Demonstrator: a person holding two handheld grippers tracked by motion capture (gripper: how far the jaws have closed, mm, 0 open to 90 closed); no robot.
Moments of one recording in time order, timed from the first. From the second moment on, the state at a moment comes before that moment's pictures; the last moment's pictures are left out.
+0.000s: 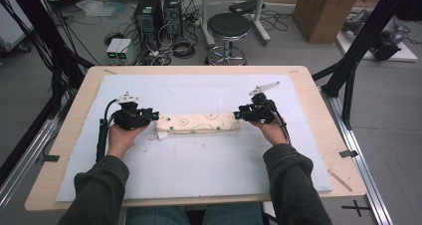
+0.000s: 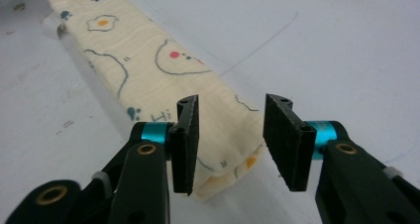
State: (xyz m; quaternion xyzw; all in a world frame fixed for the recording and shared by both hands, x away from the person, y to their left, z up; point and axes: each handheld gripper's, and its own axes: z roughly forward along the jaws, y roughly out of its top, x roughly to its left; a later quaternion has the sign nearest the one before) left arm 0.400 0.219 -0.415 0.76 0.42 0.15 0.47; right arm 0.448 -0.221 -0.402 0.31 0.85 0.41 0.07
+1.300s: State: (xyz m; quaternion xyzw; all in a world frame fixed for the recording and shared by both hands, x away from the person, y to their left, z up) left arm 0.391 0.200 -0.436 0.82 0.38 0.12 0.41; right arm 0.438 -0.196 -0.424 0.29 0.89 0.34 0.07
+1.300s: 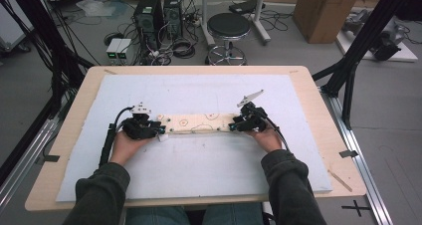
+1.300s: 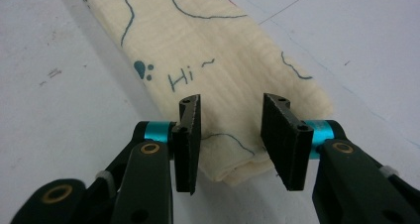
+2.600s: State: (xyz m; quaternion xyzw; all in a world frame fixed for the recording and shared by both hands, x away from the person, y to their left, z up) left arm 0.348 0.219 -0.384 0.78 0.37 0.14 0.48; right arm 0.407 -0.230 -0.369 0.33 0.83 0.44 0.10
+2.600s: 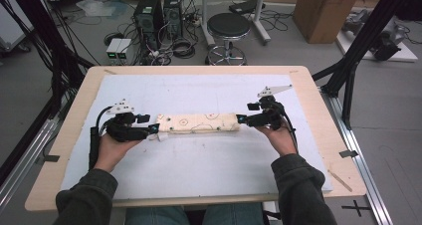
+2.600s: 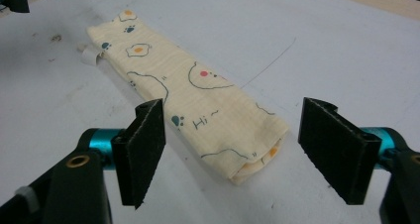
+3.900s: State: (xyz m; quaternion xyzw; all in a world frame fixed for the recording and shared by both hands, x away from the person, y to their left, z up) left arm 0.324 0.216 -0.383 0.78 0.35 0.16 0.49; right arm 0.374 -0.243 -0.380 0.34 0.82 0.46 0.11
